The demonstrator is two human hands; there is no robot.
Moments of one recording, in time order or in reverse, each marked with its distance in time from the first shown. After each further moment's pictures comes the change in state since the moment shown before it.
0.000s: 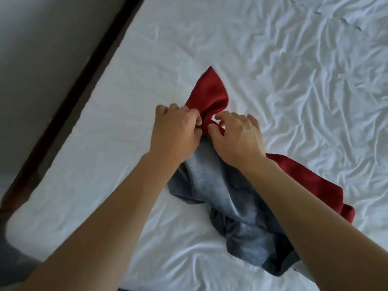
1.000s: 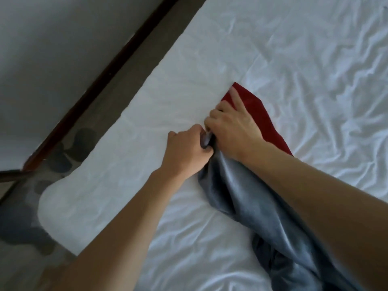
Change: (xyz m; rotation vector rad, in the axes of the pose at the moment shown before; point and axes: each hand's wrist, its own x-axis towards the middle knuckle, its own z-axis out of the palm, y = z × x) left_hand -0.039 -0.122 0.045 -0.431 -0.192 -0.446; right_hand 0.082 -0.108 0.085 -0.557 -0.197 -0.753
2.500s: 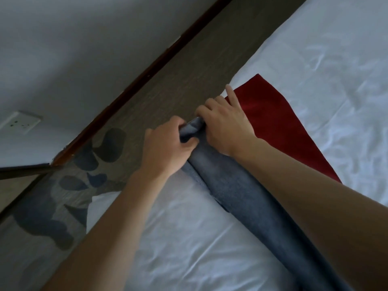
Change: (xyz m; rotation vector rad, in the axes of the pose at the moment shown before) left_hand 0.060 -0.149 -0.119 -0.052 0.139 -0.211; right_hand 0.194 -0.079 -0.010 0.102 0.026 -0.082
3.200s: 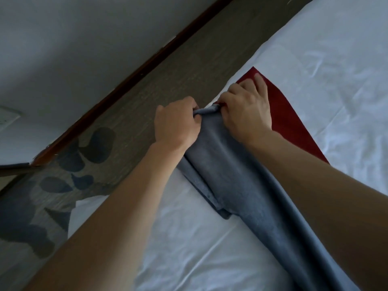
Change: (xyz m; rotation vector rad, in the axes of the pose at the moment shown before) left_hand 0.060 0.022 0.027 0.110 0.156 0.070; right_hand 0.007 0.042 0.002 -0.075 0.178 0.240
